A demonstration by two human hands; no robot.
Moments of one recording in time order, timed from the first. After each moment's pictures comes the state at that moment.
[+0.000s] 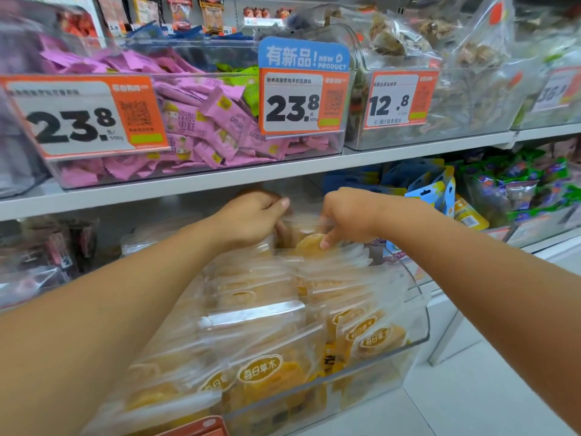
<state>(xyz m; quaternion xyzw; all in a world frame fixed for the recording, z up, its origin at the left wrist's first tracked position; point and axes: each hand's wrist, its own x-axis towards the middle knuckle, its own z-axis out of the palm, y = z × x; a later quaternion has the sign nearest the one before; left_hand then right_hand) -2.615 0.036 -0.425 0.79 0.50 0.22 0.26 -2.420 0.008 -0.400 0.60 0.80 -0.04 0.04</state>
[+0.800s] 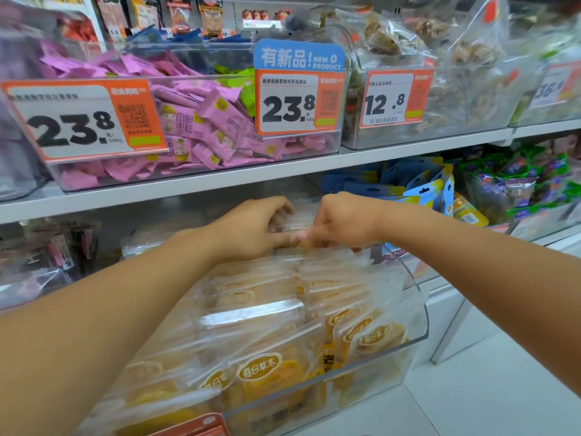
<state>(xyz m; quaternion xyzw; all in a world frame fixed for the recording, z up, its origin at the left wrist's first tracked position) -2.622 0.026 -0.429 0.87 0.44 0.18 0.14 -2.428 -0.012 -0.396 0.57 0.81 -0.13 -0.01</state>
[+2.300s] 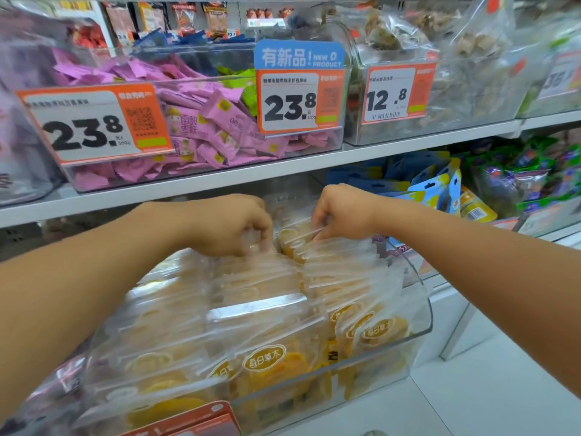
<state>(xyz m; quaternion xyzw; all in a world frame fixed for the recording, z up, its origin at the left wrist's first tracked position) -2.654 0.010 -0.388 0.92 0.38 -0.08 0.03 -2.422 0.008 -0.411 0.54 0.83 -0.09 -0.08</state>
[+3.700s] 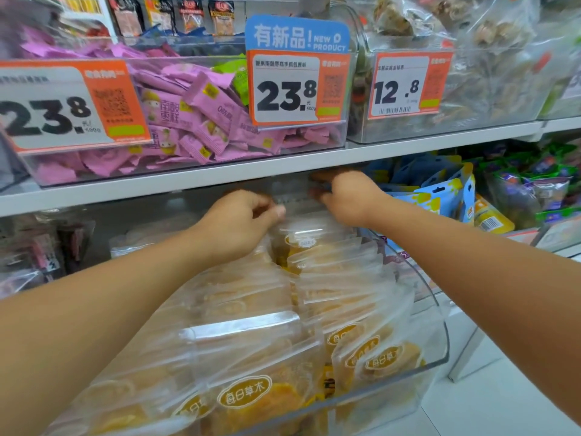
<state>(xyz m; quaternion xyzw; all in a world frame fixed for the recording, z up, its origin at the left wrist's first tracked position) -2.622 0.020 -0.426 0.78 0.53 0.27 0.18 -2.418 0.048 -0.415 0.61 0.77 -0.03 -0.16</state>
